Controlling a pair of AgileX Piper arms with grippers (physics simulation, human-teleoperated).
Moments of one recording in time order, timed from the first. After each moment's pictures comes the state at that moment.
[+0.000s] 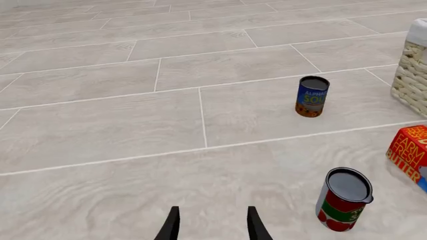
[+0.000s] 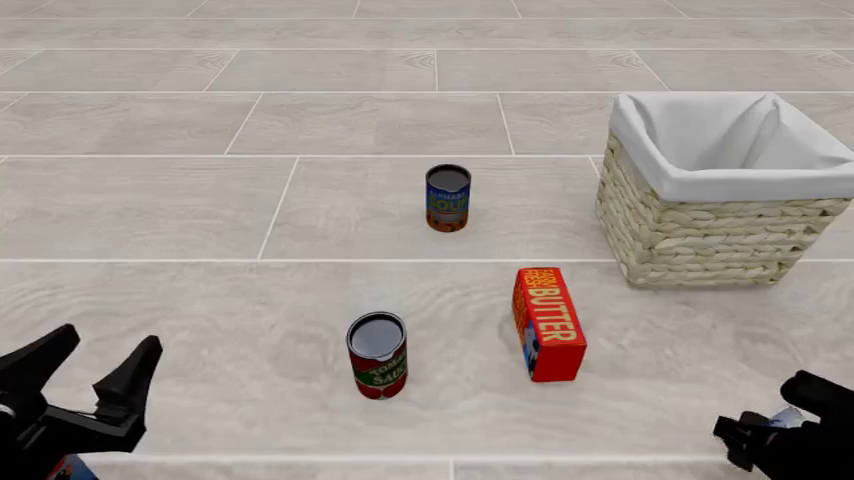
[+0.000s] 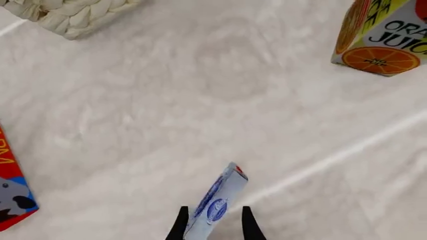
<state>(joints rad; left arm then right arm) -0.08 0.39 -0.02 -0.16 -0.08 -0.32 1.23 -0.09 -0.08 0.15</state>
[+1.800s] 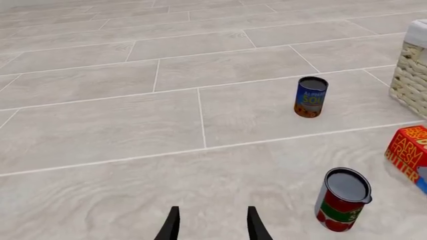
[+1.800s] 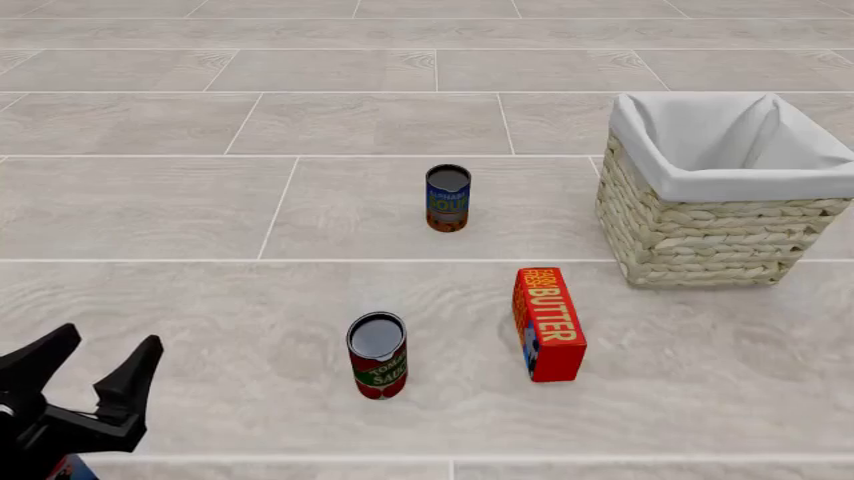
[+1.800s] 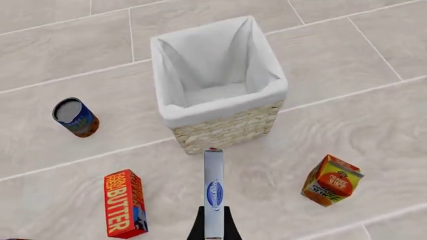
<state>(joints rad) -0.08 0.39 -0.02 -0.16 -0.08 -0.20 0.75 -0.91 0.77 0.08</state>
